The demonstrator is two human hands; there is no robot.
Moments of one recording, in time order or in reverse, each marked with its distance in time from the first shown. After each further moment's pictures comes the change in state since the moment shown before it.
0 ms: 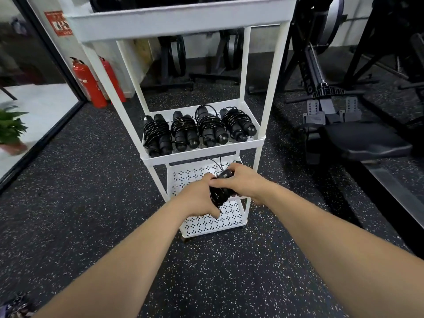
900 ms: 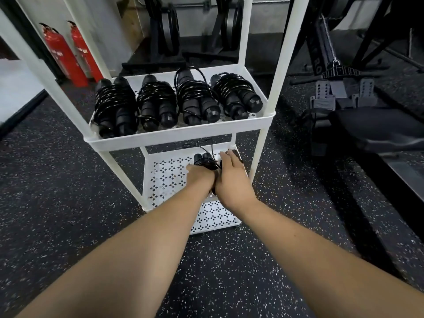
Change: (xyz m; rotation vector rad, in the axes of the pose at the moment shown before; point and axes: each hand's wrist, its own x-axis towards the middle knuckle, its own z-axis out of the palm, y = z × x) left_hand 0.205 -0.032 0.094 -0.745 0.358 -0.507; right_hand 0.085 0.095 0.040 -0.440 0.344 -0.178
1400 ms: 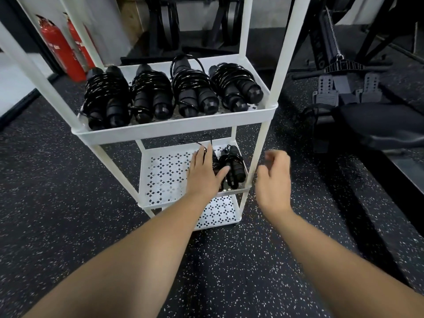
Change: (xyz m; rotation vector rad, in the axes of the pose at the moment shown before) left_hand -0.005 -0.029 0.013 0.533 0.080 0.661; right_hand -0.023 0.051 -0.040 0.341 0.430 0.126
